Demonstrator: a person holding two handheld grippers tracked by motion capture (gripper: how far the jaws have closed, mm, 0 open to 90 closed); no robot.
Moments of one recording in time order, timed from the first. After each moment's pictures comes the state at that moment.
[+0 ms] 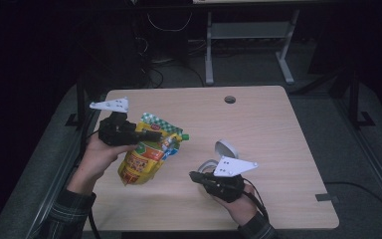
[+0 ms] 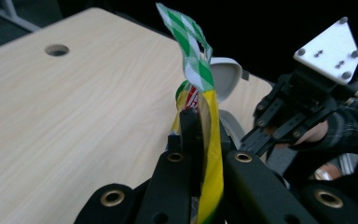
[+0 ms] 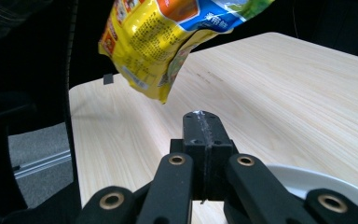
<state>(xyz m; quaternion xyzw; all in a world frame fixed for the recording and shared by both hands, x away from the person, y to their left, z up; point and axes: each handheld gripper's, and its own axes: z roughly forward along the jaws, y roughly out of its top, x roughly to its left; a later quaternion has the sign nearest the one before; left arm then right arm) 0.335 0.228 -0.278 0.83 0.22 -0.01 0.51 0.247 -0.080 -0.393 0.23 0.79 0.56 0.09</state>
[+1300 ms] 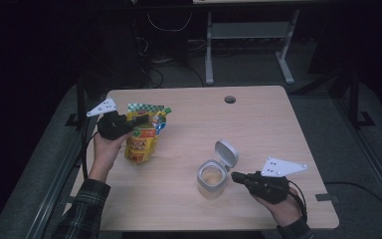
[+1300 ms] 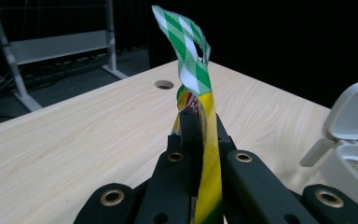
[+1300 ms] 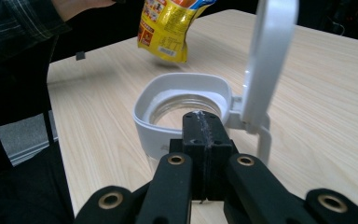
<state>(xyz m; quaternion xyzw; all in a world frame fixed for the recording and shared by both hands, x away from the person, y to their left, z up) 0.391 0.272 -0.352 0.75 0.30 0.14 0.57 0.242 -0.182 -0.401 0.28 0.79 0.54 0.11</state>
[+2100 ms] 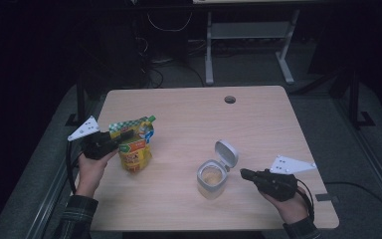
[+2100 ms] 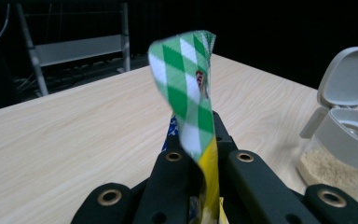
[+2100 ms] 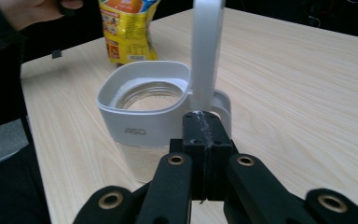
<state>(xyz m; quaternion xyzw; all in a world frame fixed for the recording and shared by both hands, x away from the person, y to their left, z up) 0.342 0.310 -0.374 0.74 0.31 0.17 0.57 0.248 -0.202 -0.407 0.31 0.78 0.53 0.12</state>
